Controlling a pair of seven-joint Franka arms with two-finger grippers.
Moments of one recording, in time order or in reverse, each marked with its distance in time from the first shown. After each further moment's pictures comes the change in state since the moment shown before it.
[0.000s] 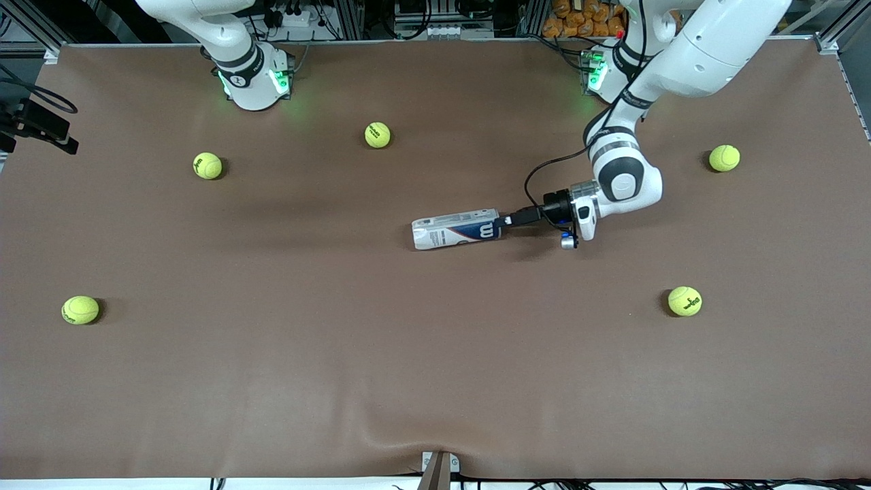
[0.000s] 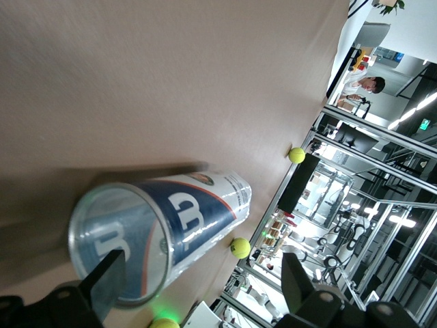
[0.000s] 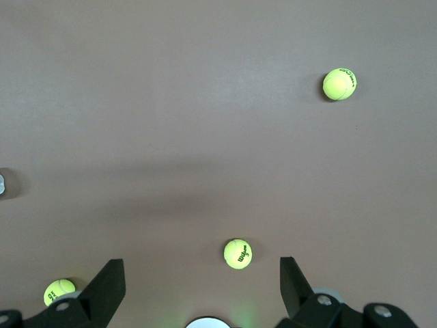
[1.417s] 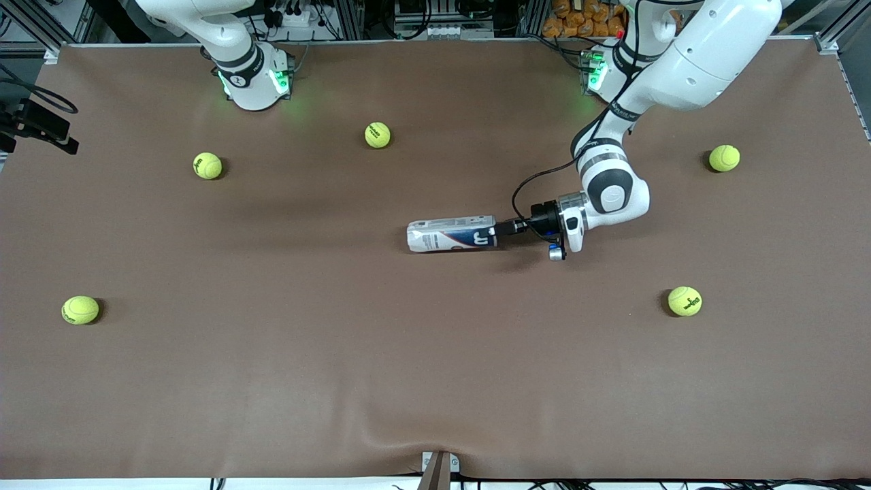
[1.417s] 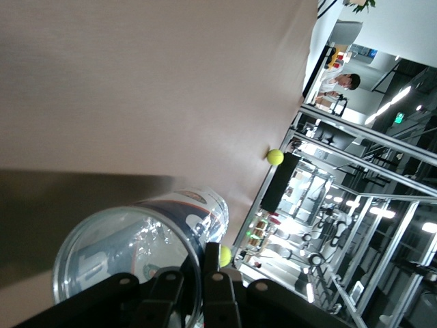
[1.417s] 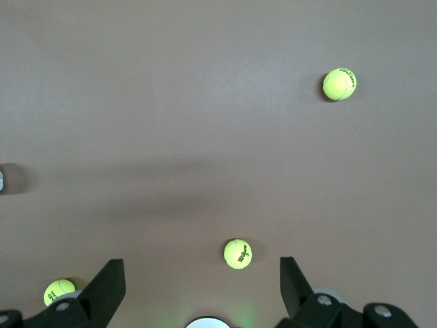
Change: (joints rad) left arm -0.016 0.061 -0.012 0.132 -0.013 -0.001 -0.017; right arm 0.000 0.000 0.000 0.000 0.000 0.000 0.000
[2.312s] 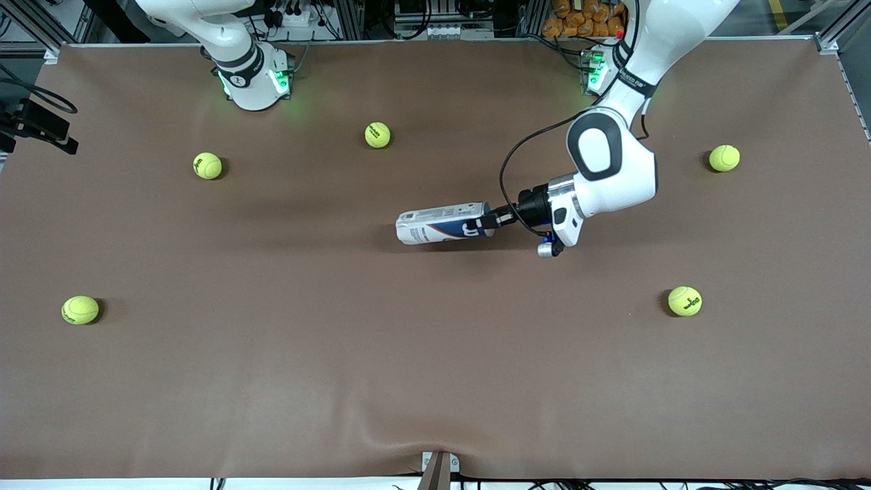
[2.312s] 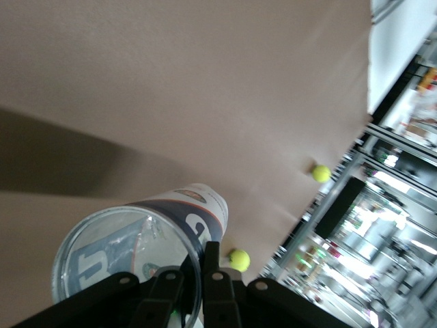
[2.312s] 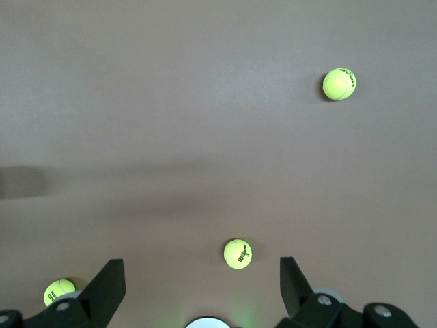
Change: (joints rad) left arm -0.140 -0.243 -0.011 0.097 0.532 0.245 -0.838; right arm 0.000 0.000 -0.001 0.000 0.000 0.000 0.000
